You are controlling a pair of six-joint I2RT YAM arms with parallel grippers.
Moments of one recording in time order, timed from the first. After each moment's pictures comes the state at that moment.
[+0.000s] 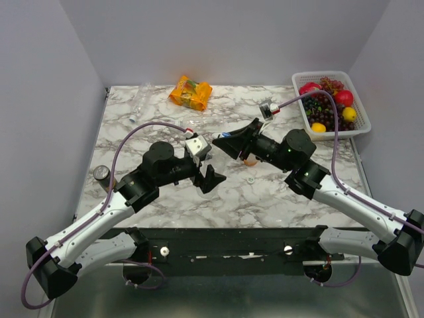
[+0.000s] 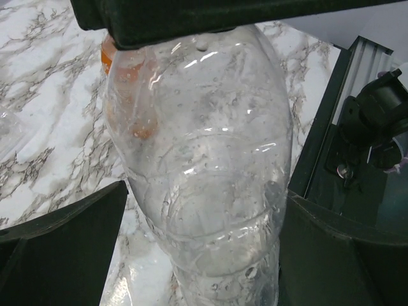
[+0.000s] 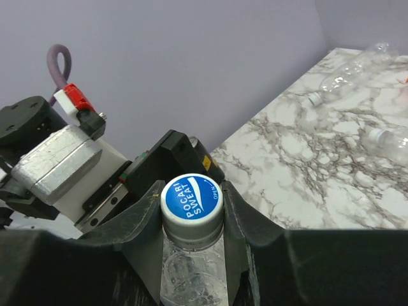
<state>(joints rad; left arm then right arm) -0.78 0.91 0.84 -0.16 0.34 -0.05 0.83 1.12 0.95 0.32 -0.21 0.54</state>
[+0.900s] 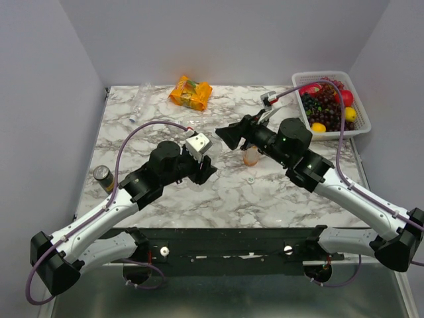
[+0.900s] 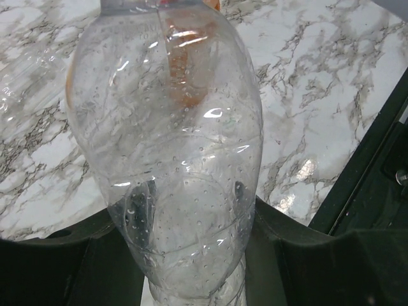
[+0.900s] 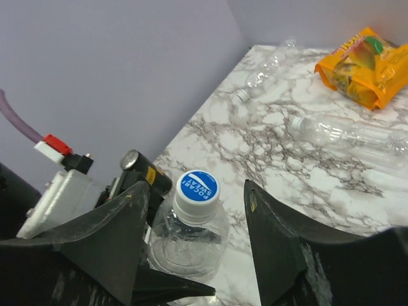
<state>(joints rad) -0.77 0.95 0.83 -0.22 0.16 -0.05 0.83 1.15 1.10 0.07 0.01 0.48</state>
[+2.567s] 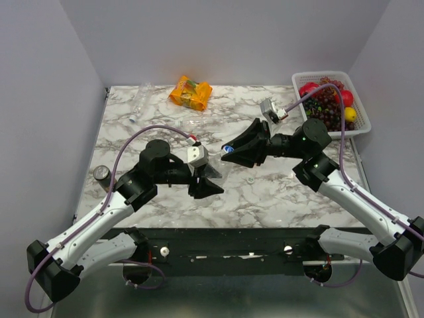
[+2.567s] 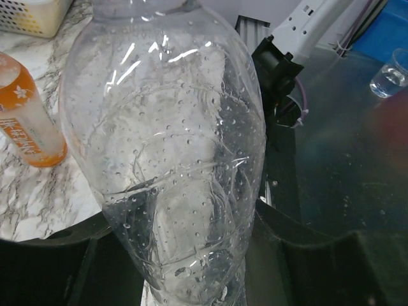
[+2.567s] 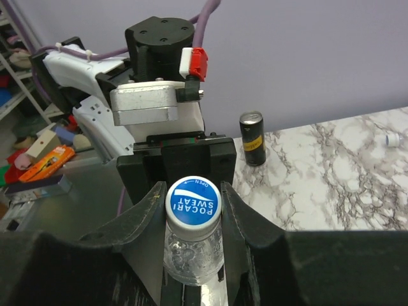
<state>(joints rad) -0.72 0.90 0.83 -0.15 0.79 -0.03 0.67 1.12 1.00 0.36 -0.86 0.36</state>
